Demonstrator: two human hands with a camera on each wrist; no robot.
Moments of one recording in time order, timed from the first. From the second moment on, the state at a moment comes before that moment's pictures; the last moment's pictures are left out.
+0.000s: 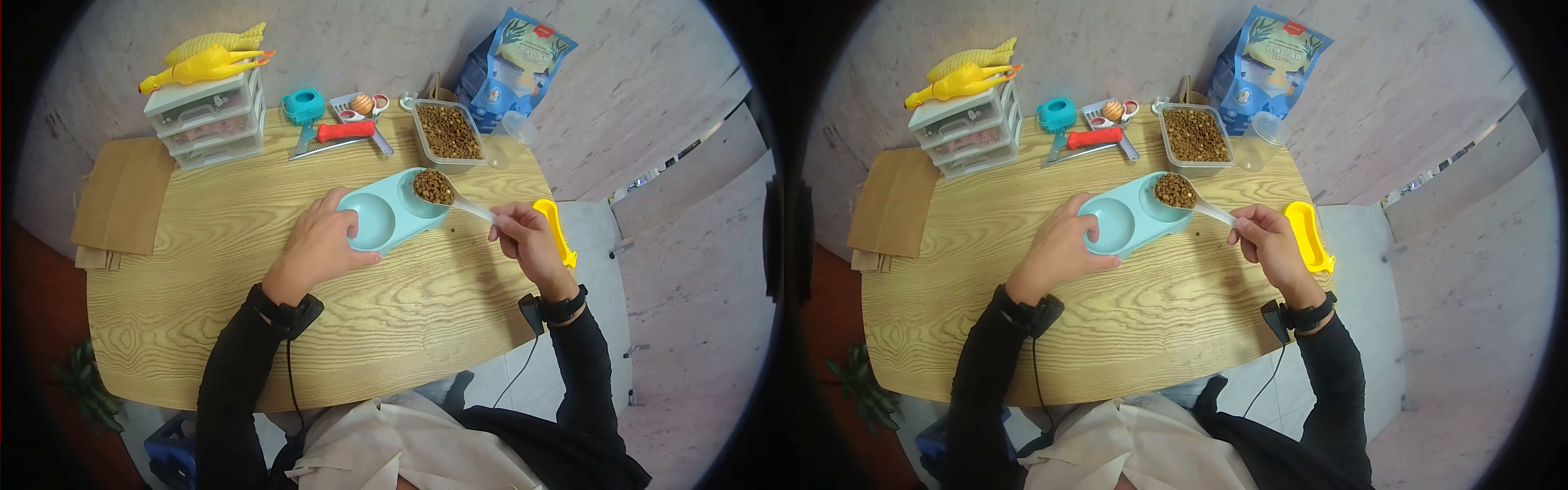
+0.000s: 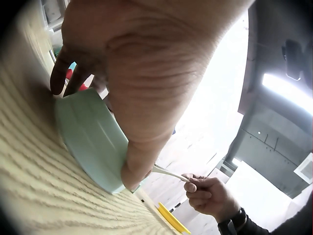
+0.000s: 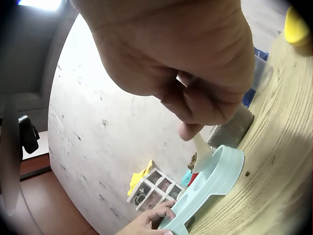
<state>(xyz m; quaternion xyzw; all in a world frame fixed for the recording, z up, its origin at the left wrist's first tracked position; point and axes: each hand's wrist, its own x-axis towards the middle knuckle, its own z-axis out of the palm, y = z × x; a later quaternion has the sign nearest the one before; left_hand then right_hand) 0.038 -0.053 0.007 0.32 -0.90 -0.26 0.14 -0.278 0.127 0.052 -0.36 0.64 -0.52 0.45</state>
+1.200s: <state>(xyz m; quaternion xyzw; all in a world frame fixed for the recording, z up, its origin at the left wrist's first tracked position) 0.038 -0.050 0.009 0.33 -0.89 -0.27 0.18 -0.312 0.068 0.078 -0.66 0.69 -0.20 -0.24</state>
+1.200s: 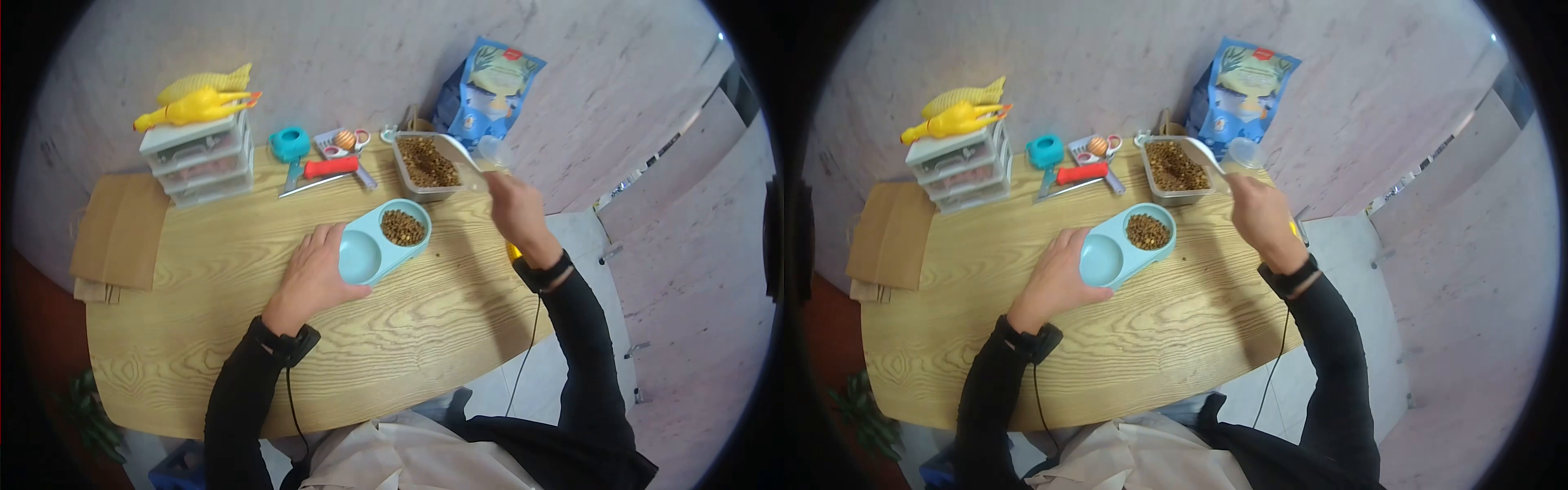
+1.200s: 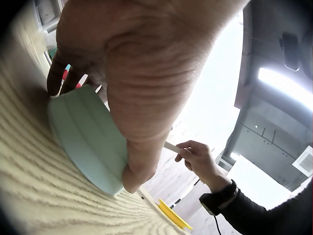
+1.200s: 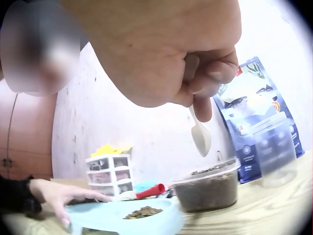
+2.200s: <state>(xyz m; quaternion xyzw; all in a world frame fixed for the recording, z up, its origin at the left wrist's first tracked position) 0.036 -0.050 0.008 0.33 -0.89 -0.26 0.15 -0.364 0.004 0.061 -0.38 0.76 -0.41 0.33</state>
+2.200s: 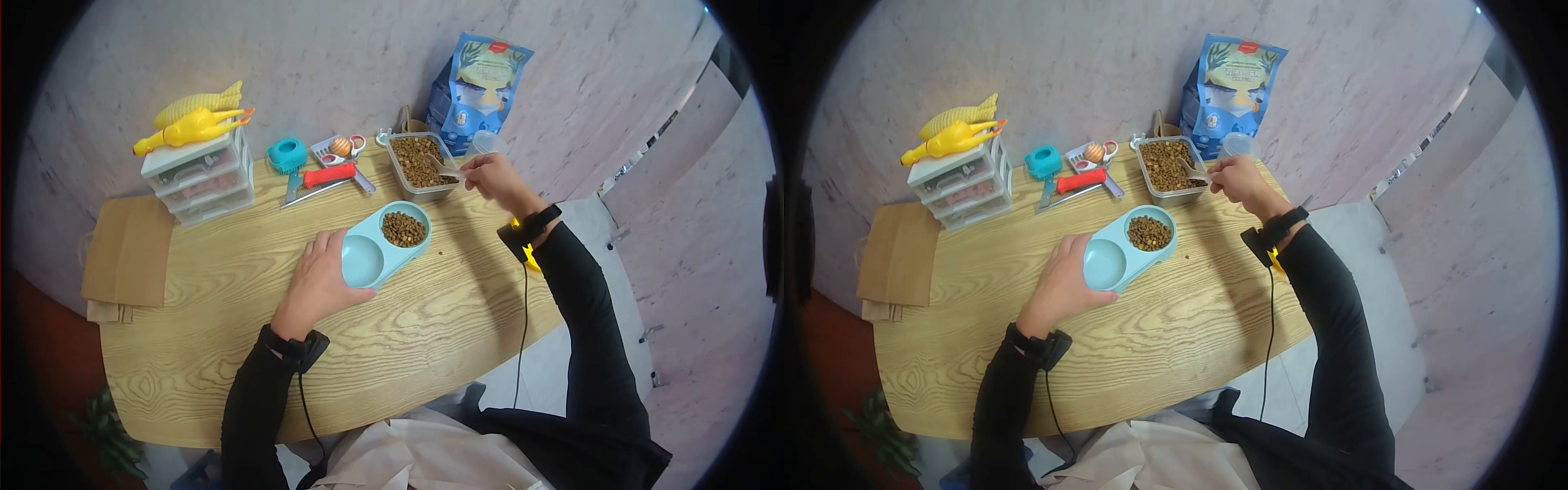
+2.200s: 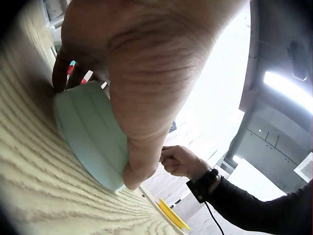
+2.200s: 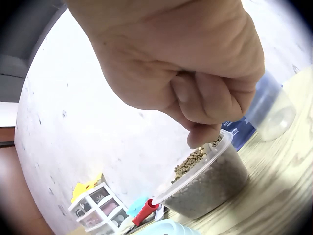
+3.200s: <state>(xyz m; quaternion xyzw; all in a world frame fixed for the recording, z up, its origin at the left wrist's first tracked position) 0.090 -0.063 0.017 0.26 -0.92 -0.28 0.02 -0.366 0.050 0.026 -0.27 0.59 -0.64 0.41</state>
